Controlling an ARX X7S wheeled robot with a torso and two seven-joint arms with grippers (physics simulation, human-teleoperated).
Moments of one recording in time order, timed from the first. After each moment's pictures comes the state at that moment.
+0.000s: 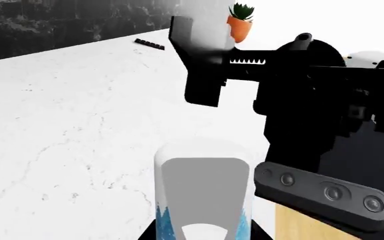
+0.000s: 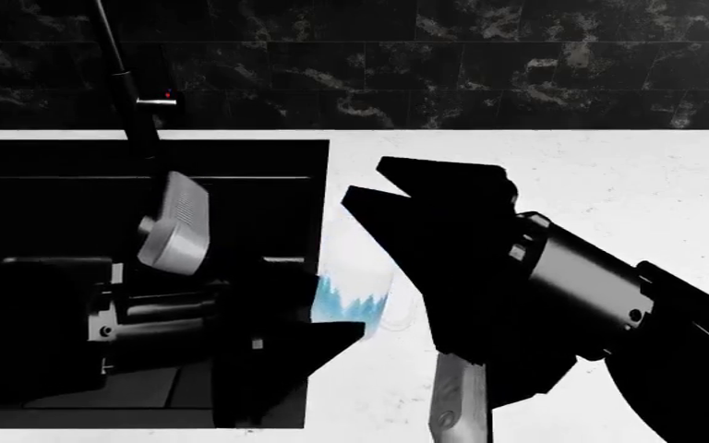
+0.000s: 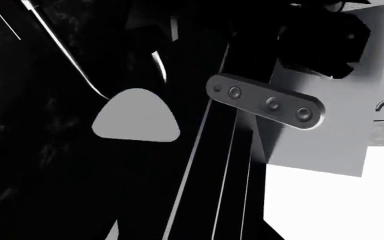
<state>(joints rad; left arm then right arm) -0.88 -0.70 0.24 0.40 -1.58 -1.18 0.23 1.54 1.05 -1.75 -0.58 -1.28 0.45 0.23</state>
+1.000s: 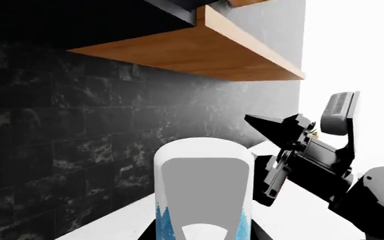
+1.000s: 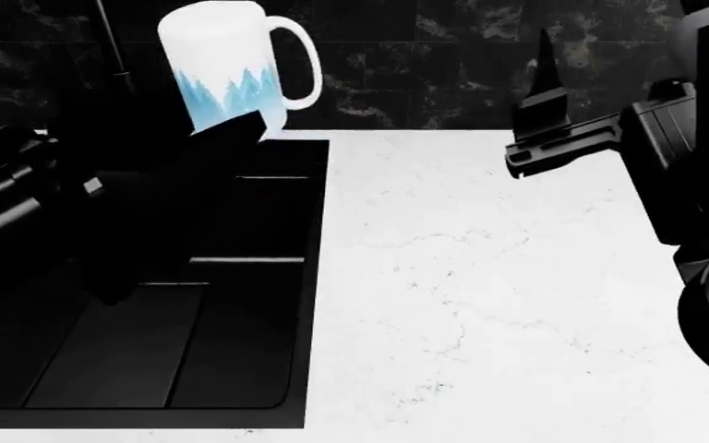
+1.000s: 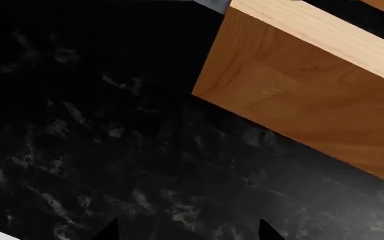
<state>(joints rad) -0.88 -0.76 -0.06 0.53 -1.65 -0.91 0.00 1.18 0.90 -0.53 -0.71 1.07 0.87 0.77</state>
